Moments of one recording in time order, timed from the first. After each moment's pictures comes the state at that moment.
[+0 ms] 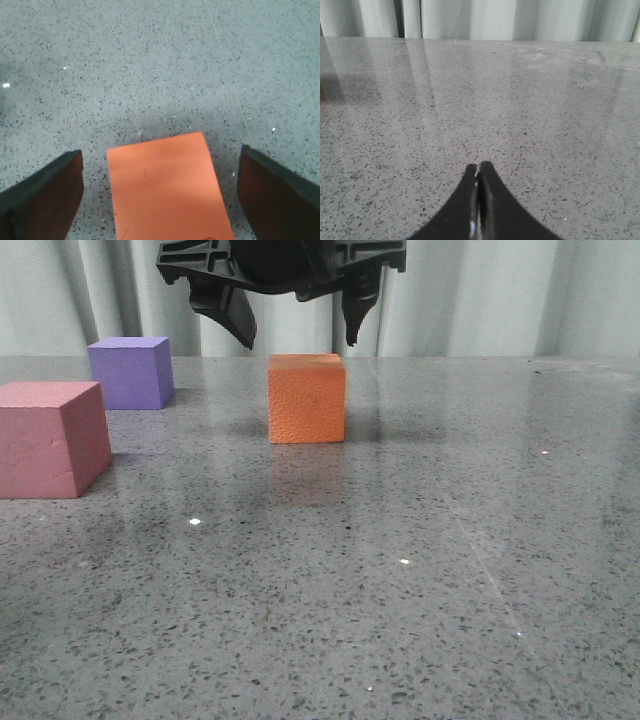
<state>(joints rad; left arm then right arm) -0.79 1.86 -1.59 0.66 0.74 -1.05 0.05 -0.01 0.03 -0.05 0.16 0.08</state>
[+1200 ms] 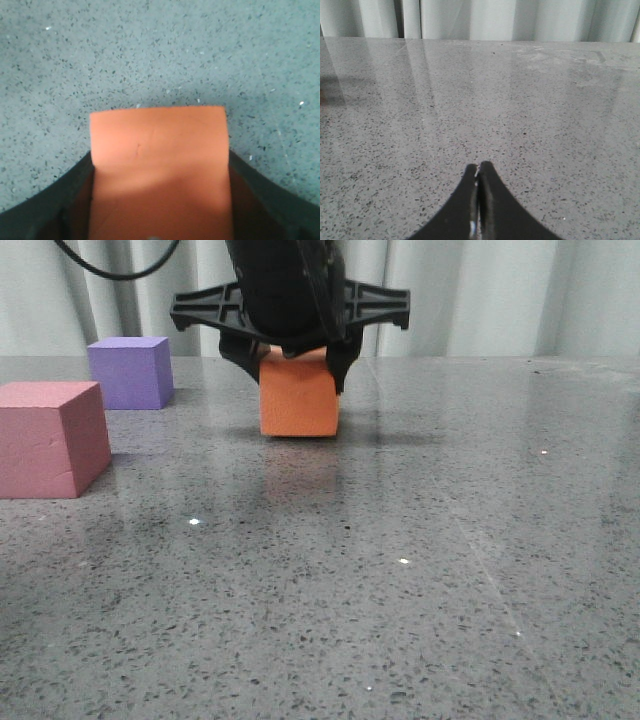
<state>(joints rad) -0.79 1.91 -1.59 0.64 0.75 -1.05 0.05 -0.01 0.03 -0.05 0.16 0.08</state>
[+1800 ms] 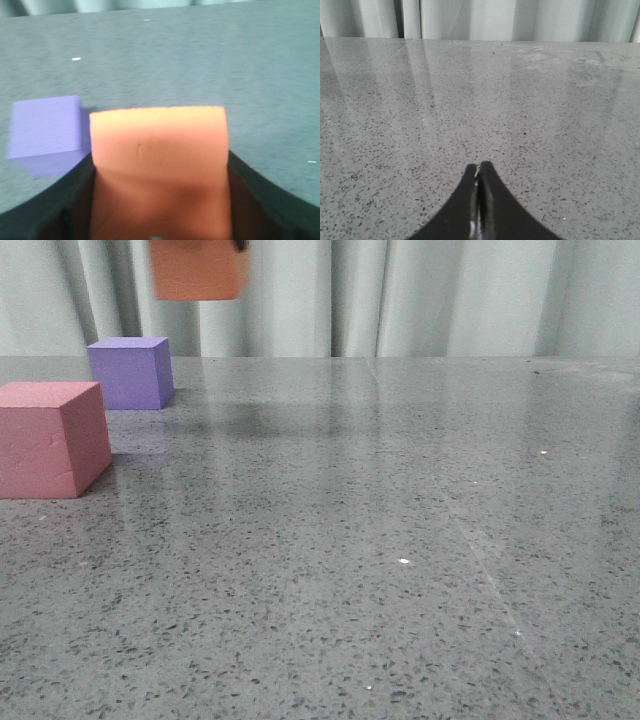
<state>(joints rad) -0.67 1.62 -1.46 0.72 0.76 -0.99 0.05 -0.01 0.03 -0.05 0.16 0.08</state>
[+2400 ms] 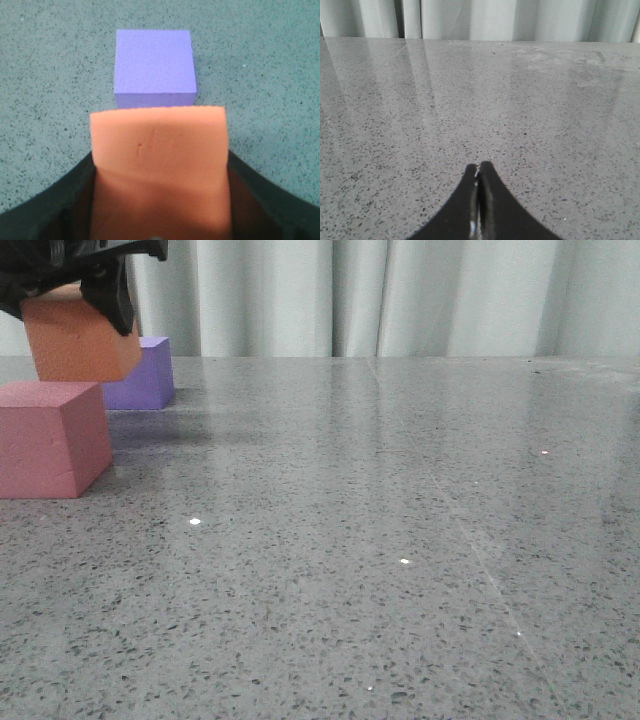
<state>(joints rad) -0.48 1.52 -1.15 0.69 0.57 -0.99 0.05 -0.01 0.03 -0.05 0.16 0.08</state>
